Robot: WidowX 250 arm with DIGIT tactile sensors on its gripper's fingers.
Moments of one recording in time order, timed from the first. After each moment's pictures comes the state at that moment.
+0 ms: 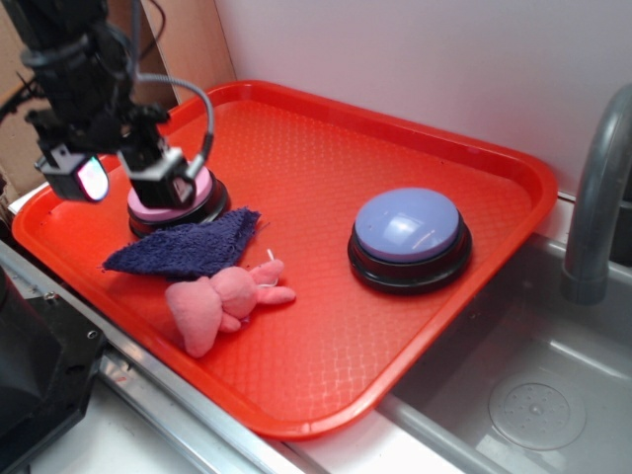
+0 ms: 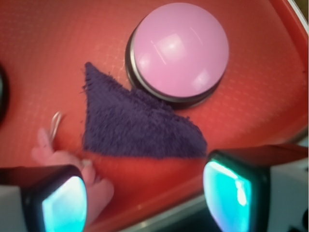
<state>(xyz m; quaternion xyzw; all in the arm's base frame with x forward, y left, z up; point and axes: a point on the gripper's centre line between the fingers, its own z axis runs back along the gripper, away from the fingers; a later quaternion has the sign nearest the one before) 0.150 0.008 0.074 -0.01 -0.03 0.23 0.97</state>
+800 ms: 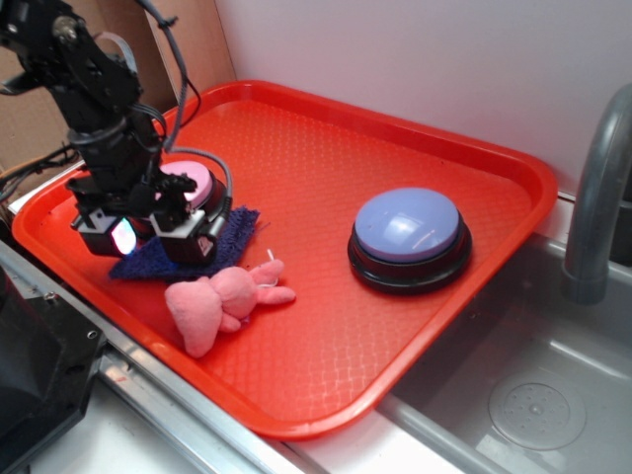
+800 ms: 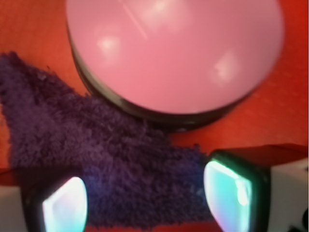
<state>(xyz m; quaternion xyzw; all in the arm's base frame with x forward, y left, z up) 0.159 0.023 0.018 -0.04 -0.02 0.24 0.97</state>
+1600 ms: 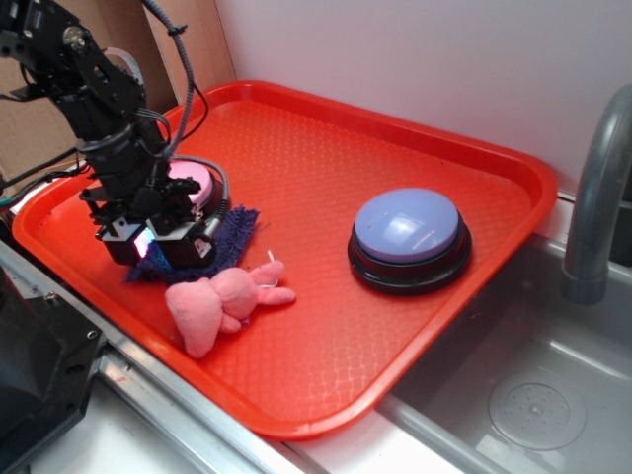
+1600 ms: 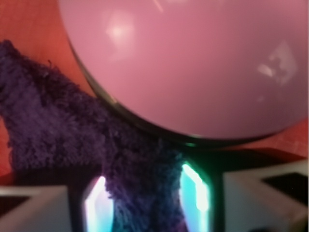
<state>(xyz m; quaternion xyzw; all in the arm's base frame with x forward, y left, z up) 0.163 0.025 0.011 -0.06 -0.02 0.23 0.97</state>
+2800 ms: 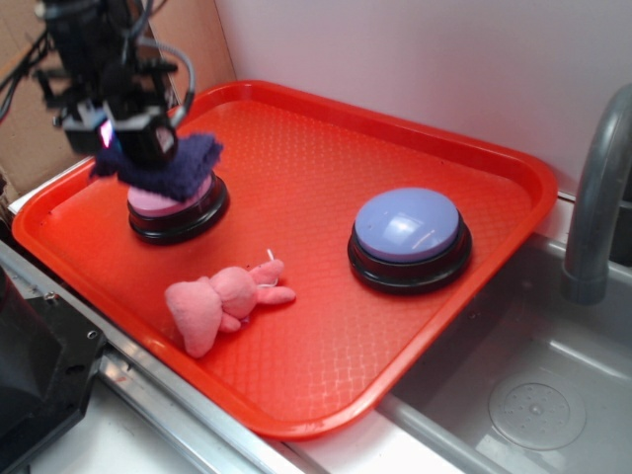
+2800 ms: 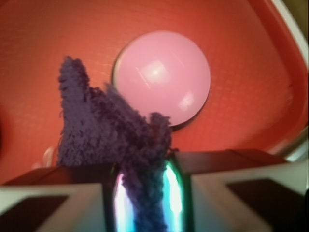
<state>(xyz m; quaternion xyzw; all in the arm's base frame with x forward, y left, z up) 0.176 0.025 0.123 -0.02 -0.01 0.23 0.97</state>
